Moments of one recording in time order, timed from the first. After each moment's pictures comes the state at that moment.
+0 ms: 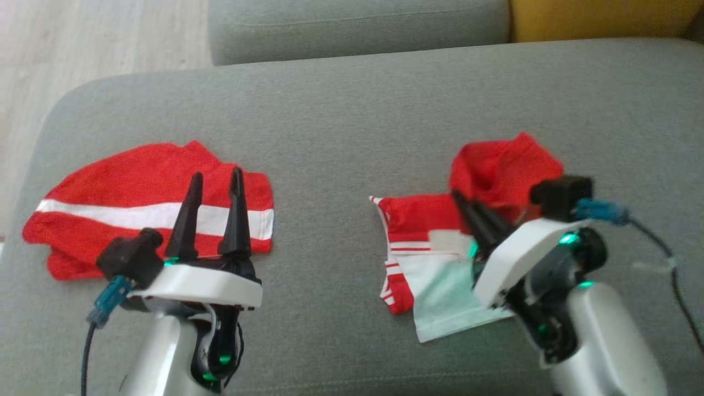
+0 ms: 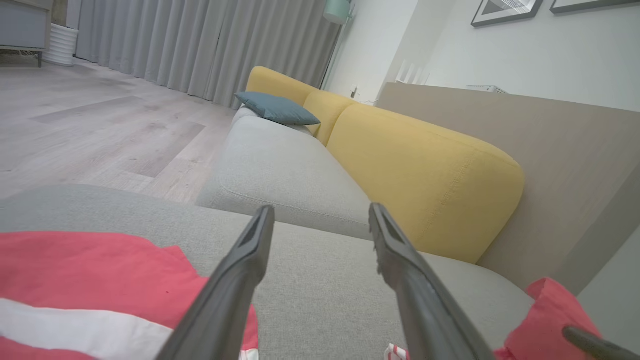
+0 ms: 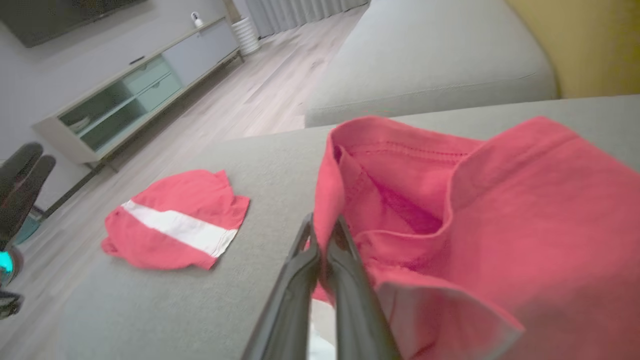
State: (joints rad) left arm -0.14 0.05 -0.25 0.11 -0.45 0.03 -0.26; right arm -0.20 -0.05 0.21 0.04 0.40 0.12 0.45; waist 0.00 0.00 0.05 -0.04
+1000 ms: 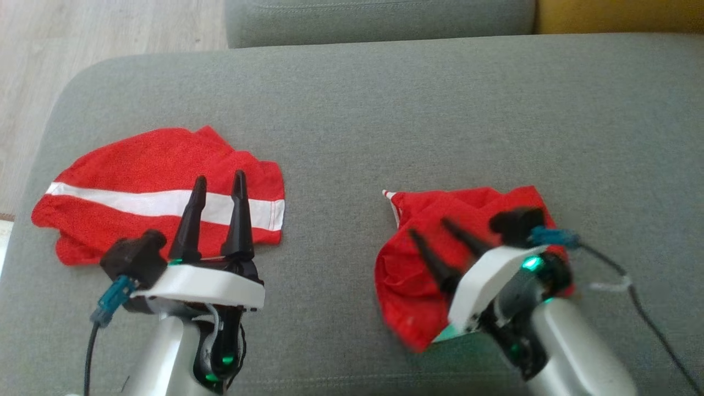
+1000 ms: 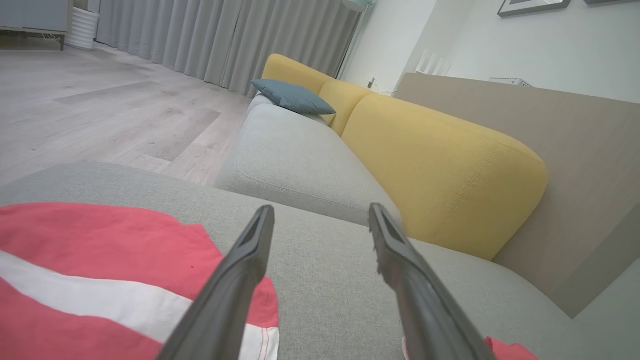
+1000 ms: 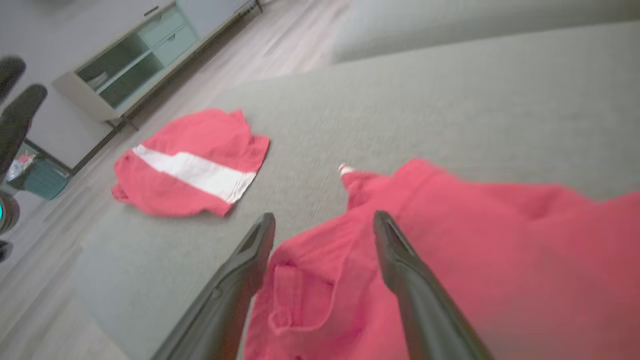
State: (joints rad) left arm -0.15 0.05 -0.26 0.12 -0.47 0.04 -0.26; right arm -0.19 -0.05 0.40 0.24 0.43 0.12 0.33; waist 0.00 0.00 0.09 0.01
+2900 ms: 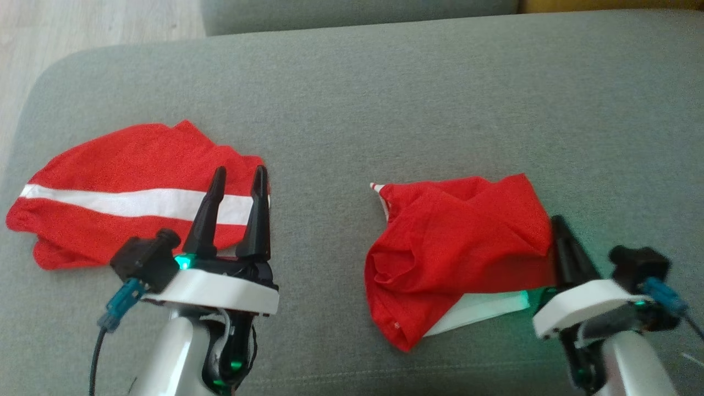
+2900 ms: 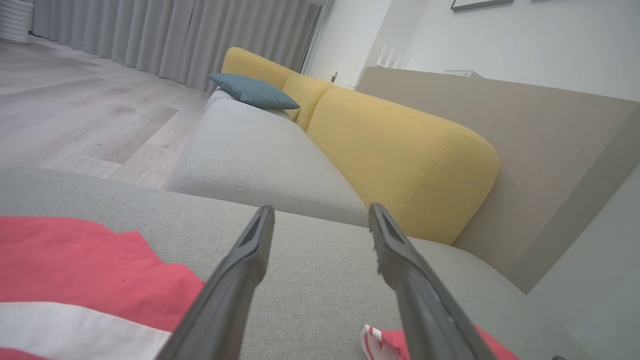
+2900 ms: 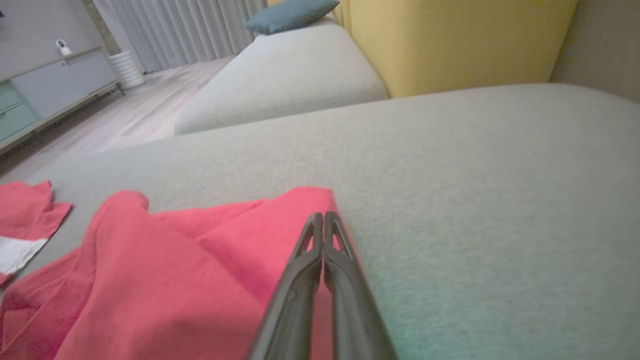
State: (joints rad) left arm -0.13 0.05 -0.30 0.05 -0.45 0.00 -0.26; right arm -0.09 -0.05 -0.02 0.28 0.18 0.12 -0.05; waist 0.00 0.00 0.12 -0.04
